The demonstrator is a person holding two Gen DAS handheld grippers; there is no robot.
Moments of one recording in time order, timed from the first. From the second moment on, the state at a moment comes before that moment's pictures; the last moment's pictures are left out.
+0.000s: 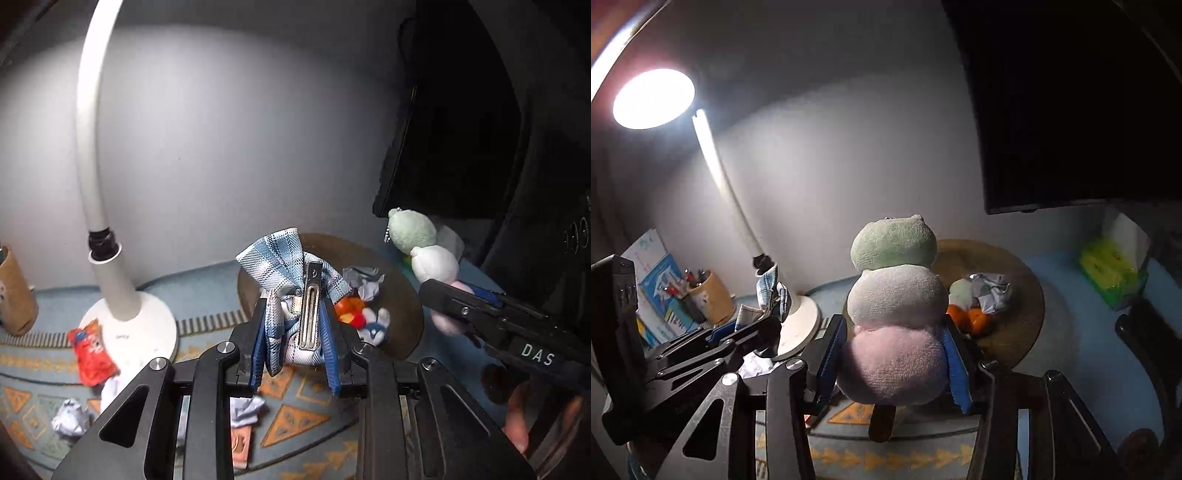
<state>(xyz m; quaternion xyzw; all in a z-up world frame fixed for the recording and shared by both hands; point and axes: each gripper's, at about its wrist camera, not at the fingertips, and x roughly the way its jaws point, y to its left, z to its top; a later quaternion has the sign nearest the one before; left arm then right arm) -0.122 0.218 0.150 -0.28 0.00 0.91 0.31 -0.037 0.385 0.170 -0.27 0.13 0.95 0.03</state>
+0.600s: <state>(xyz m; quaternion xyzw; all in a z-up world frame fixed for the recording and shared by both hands) -0.171 0.284 0.091 -0.30 0.02 0.89 0.35 -0.076 0.445 0.104 -0.26 0.17 0.94 0.11</state>
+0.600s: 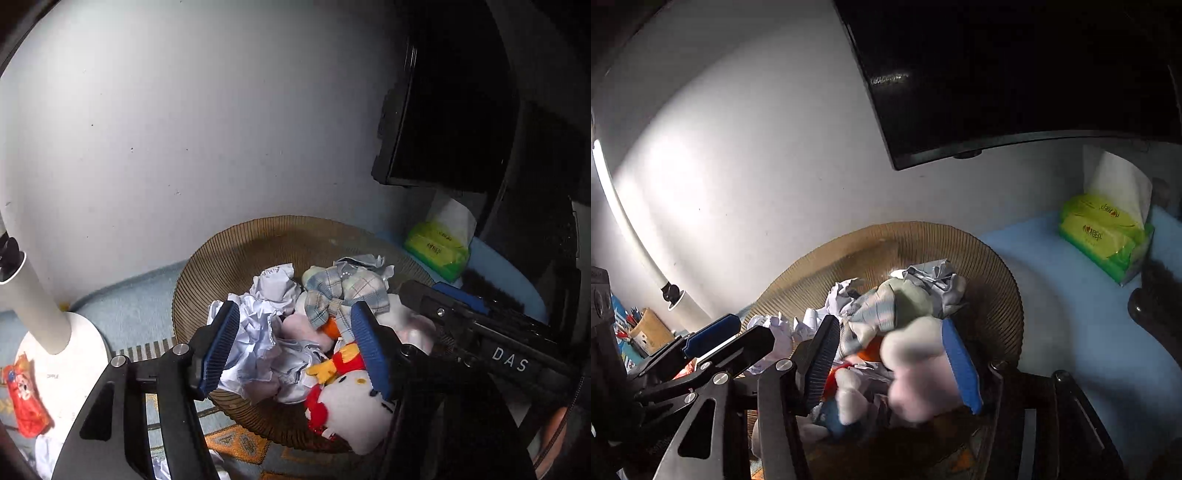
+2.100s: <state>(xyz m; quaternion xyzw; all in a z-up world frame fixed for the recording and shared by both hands) -0.036 -0.001 0.029 -0.36 -0.07 0.93 0.08 -0.003 0.219 0.040 -0.35 0.08 0.93 -0.04</state>
